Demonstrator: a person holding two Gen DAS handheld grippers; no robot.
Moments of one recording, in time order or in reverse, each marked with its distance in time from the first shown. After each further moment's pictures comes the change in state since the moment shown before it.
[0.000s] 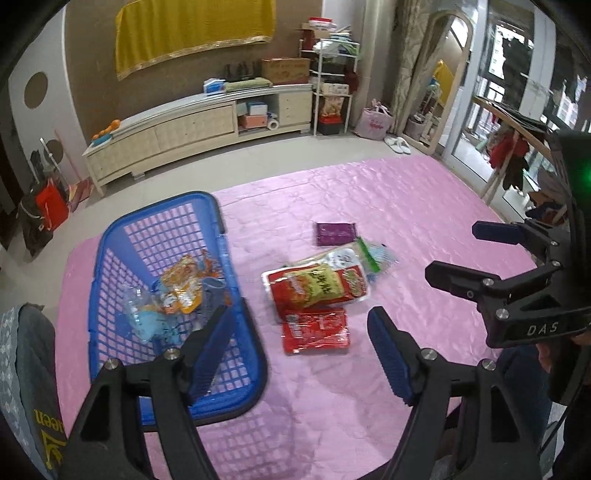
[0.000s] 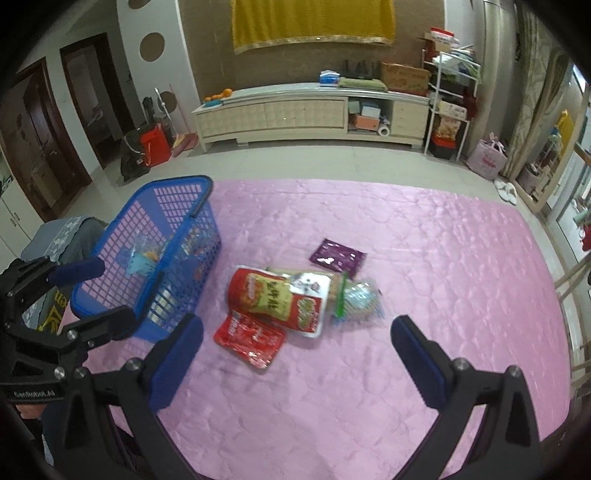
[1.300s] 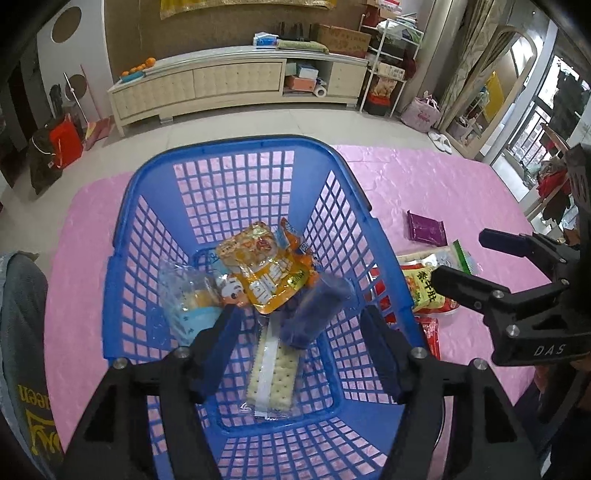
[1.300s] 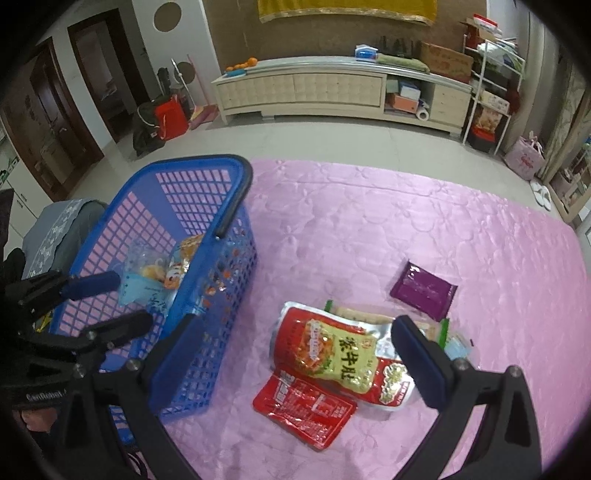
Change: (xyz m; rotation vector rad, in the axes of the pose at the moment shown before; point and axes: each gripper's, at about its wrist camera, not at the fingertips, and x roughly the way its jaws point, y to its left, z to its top) left arm 0.067 0.127 0.001 -0.193 0.122 0.026; right arm 0.113 0.068 0.049 -0.059 0.106 0.074
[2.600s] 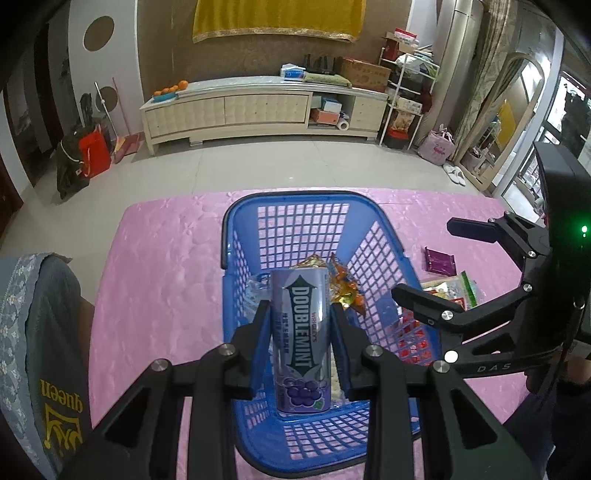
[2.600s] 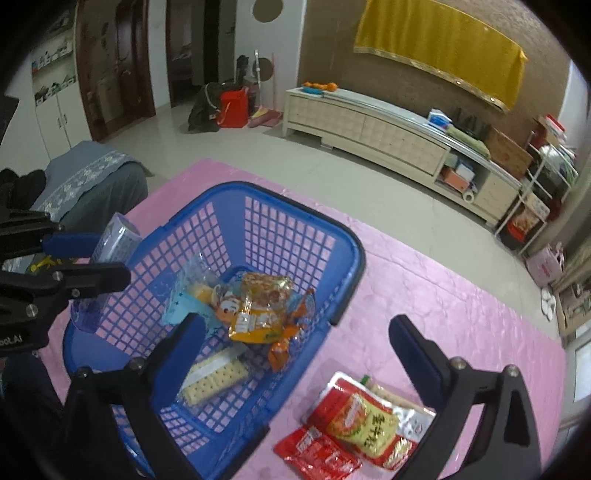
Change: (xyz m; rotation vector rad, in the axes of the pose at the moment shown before) left arm -0.074 0.037 -0.005 -0.044 -0.123 0.060; right arm -0.017 0.086 0.030 -0.341 -0.102 0.018
